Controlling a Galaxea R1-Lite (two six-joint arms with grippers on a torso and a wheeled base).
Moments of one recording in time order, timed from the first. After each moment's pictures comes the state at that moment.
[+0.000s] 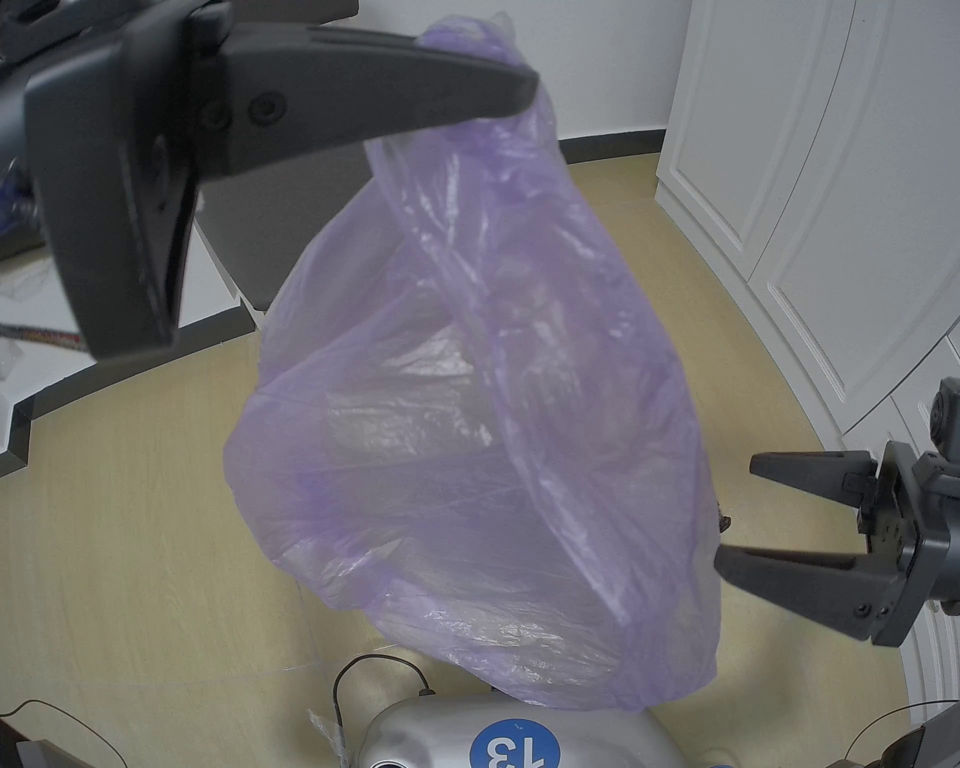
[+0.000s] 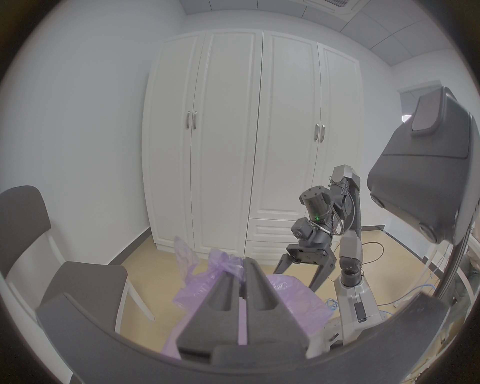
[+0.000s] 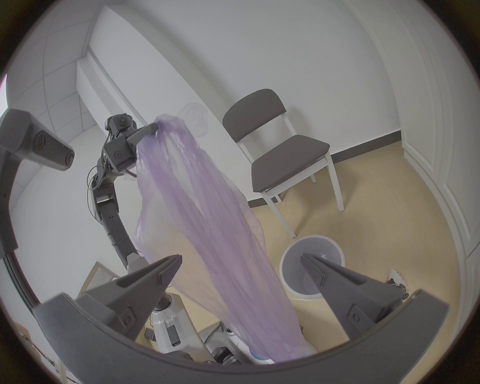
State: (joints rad) left arm -0.94 1.36 -1.55 0.28 -0.24 0.43; right arm 0.93 1.12 -0.68 -0.29 0.04 0.25
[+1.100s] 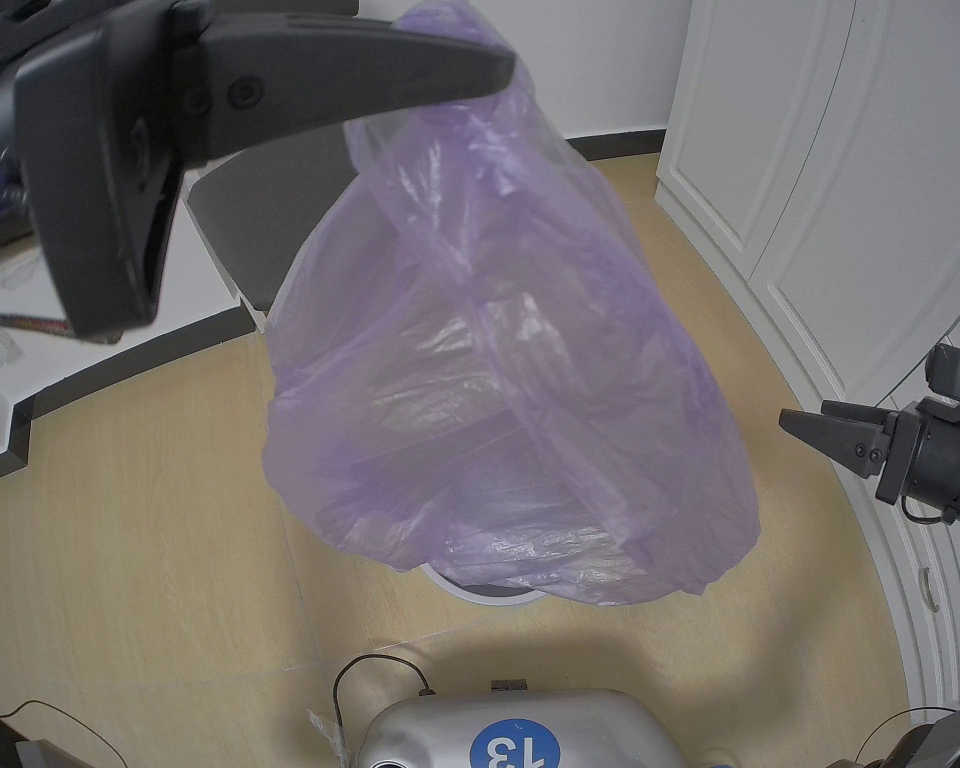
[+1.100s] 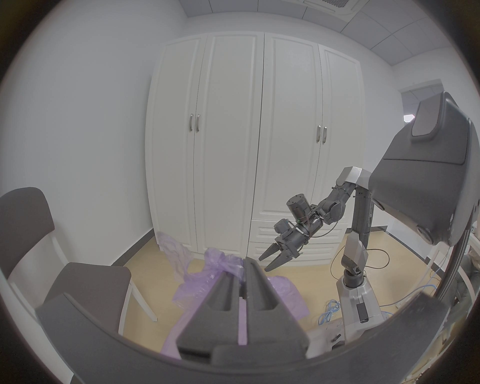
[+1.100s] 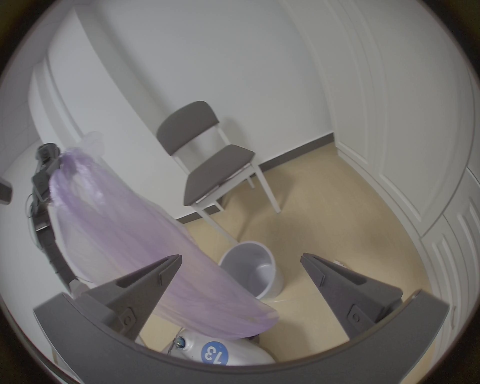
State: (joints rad) left arm -0.93 1.35 -1.55 0.28 -0.24 0.43; right arm 0.35 1.17 -0.65 -0.30 0.19 0.26
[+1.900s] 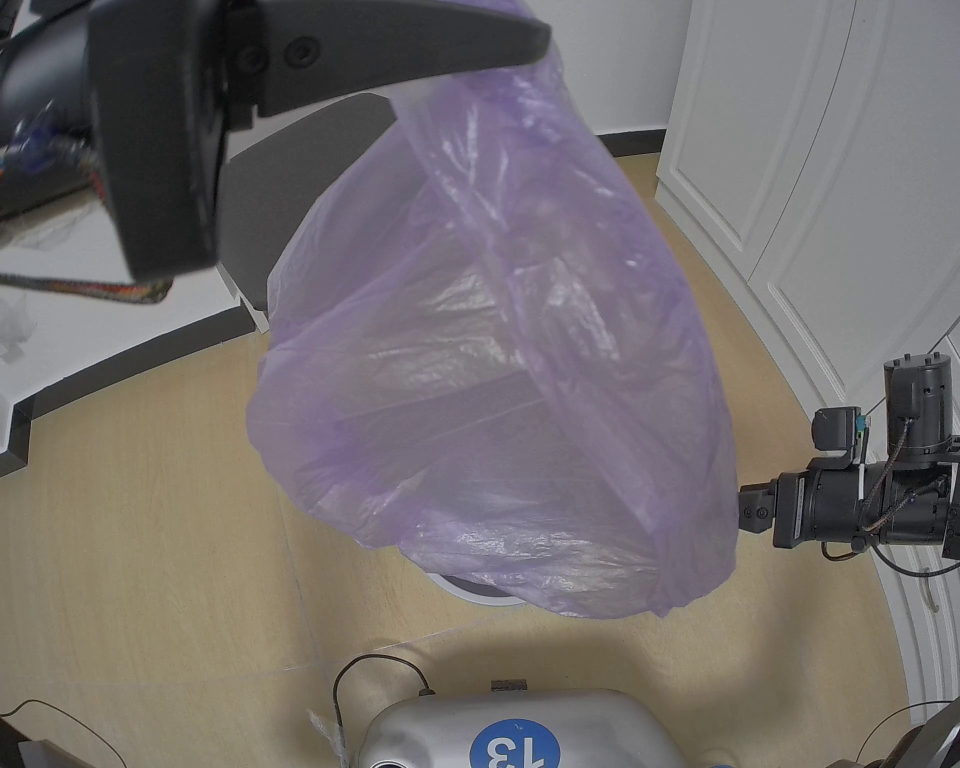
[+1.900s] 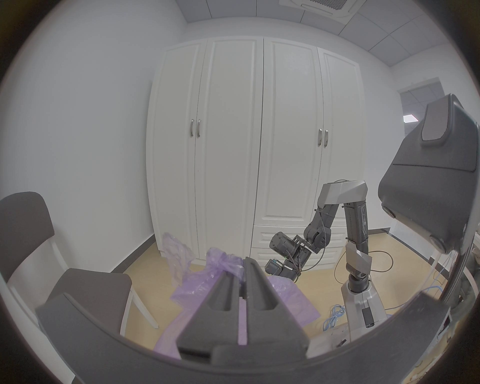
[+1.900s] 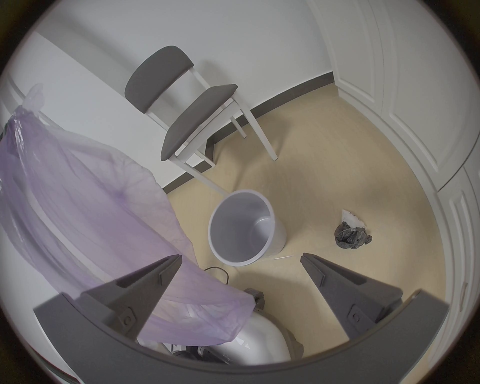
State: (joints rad) left arm -0.93 1.38 -1.57 0.23 -0.24 0.43; right arm 0.38 1.44 -0.64 -0.30 0.28 0.28
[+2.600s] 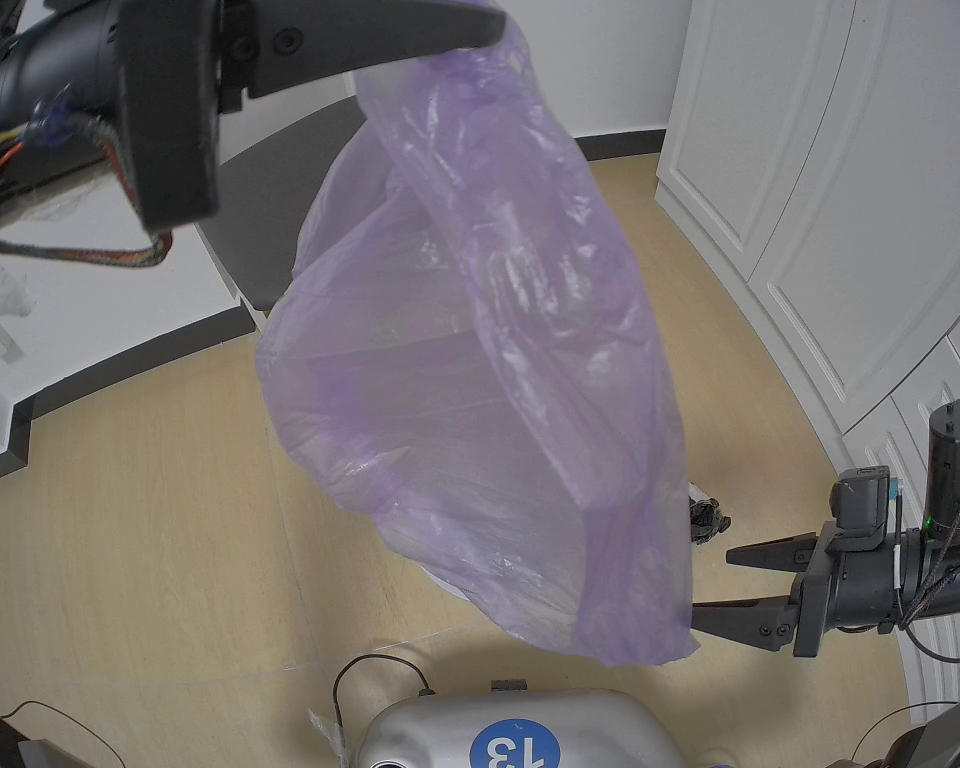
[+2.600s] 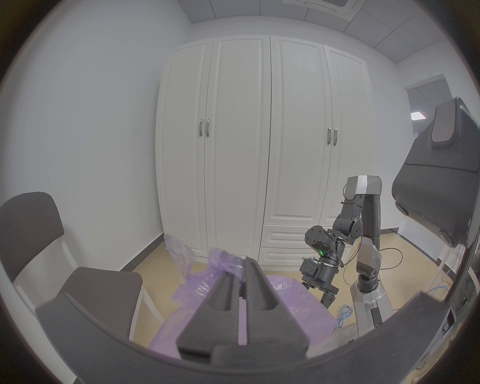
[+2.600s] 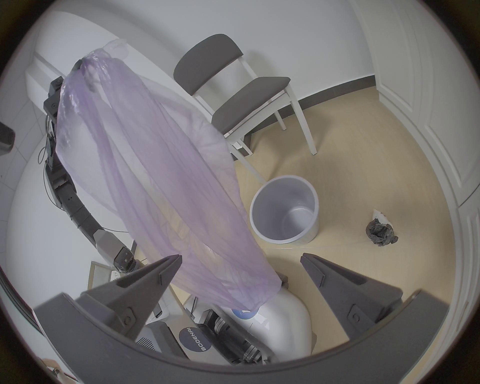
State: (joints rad) left arm -0.88 1.38 -1.59 0.23 -0.24 0.43; right arm 0.64 1.26 -0.54 -0.25 0.23 0.28
